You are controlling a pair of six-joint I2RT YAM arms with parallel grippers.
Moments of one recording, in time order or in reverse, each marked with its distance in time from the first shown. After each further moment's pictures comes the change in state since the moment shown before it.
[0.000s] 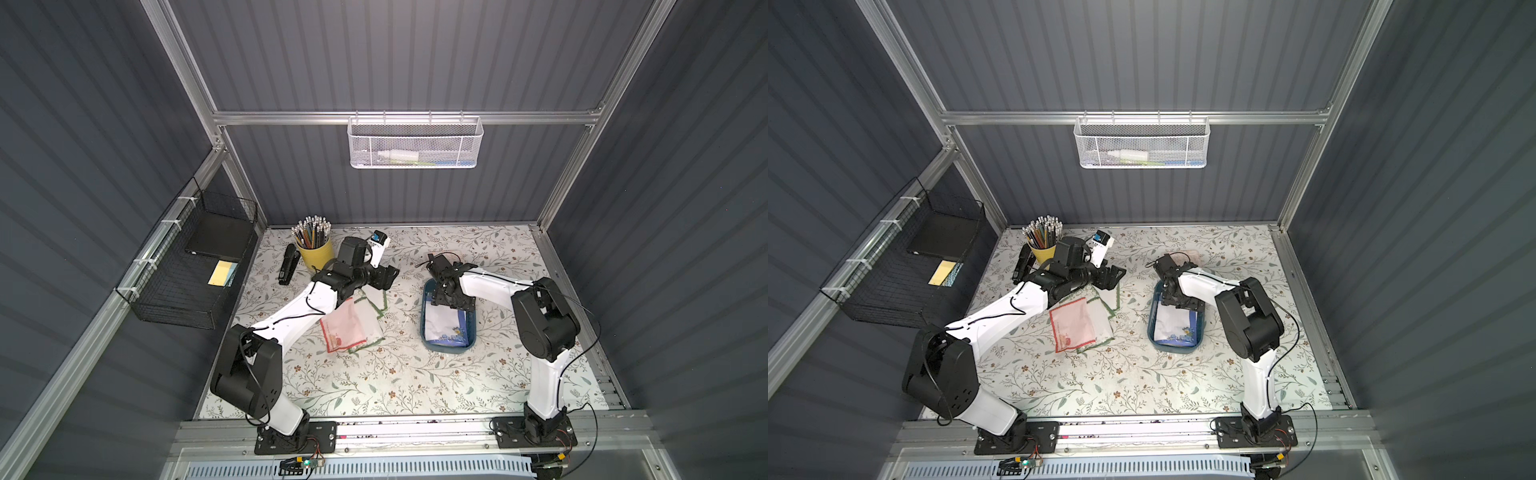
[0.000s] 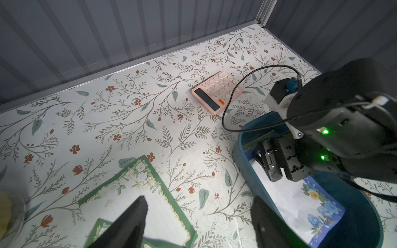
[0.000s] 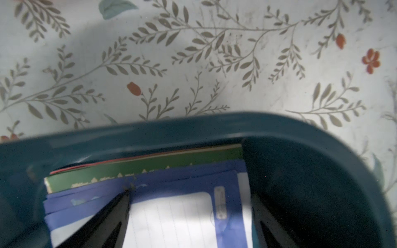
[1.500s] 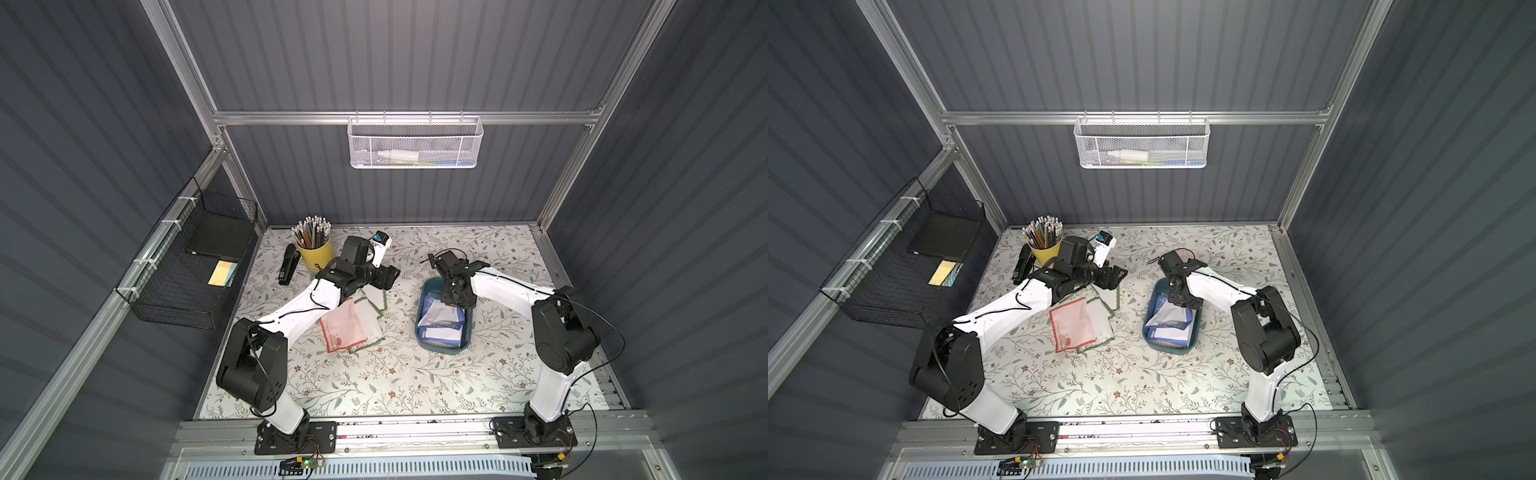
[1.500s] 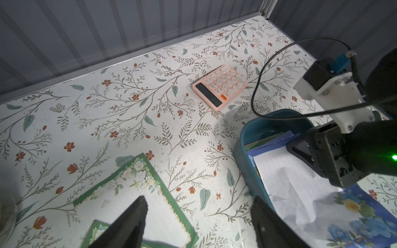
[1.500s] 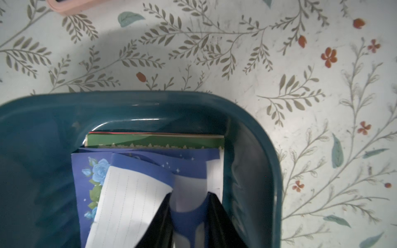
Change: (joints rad) left arm 0.000 0.051 0.031 -0.016 0.000 0.000; right arm -0.006 -0.130 -0.010 -0.090 -0.019 -0.023
